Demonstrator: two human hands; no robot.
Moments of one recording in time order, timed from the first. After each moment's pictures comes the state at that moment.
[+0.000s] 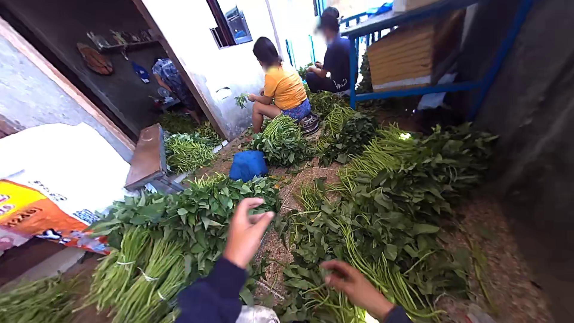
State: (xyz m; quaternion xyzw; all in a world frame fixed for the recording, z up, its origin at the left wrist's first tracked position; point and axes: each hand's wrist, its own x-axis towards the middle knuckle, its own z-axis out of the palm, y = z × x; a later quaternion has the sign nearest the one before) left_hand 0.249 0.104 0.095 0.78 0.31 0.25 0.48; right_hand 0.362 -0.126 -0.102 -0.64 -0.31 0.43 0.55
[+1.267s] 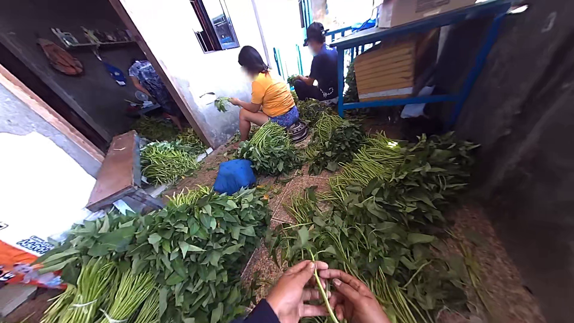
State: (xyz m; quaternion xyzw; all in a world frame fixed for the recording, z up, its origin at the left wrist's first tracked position) left_hand 0.292 0.045 0.027 0.55 0.35 -0.11 0.75; right_hand 0.357 -0.113 -0.075 -0.44 -0.14 0.41 0.78
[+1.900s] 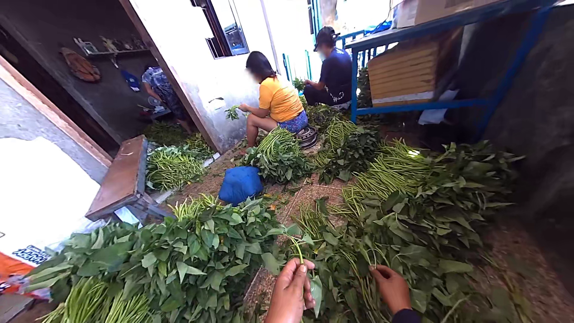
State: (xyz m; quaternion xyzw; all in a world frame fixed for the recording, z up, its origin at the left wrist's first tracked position) left_hand 0.319 0.091 0.023 0.62 0.33 0.10 0.70; right_hand 0.499 -0.073 -0.196 -0.81 0.04 0.16 0.56
